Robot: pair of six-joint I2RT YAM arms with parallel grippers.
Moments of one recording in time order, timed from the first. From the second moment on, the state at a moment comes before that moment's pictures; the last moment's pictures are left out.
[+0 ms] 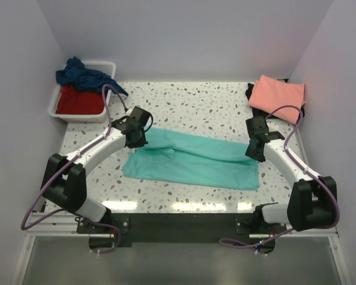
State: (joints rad) left arm -0.47 1.52 1.09 -0.66 -0.33 -0.61; right arm 0.16 1.33 0.87 -0.74 0.43 0.62
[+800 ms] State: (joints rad) left arm -0.47 1.52 1.04 -0.69 -0.35 -0.65; right arm 0.20 1.41 0.86 -0.70 0.45 0.63
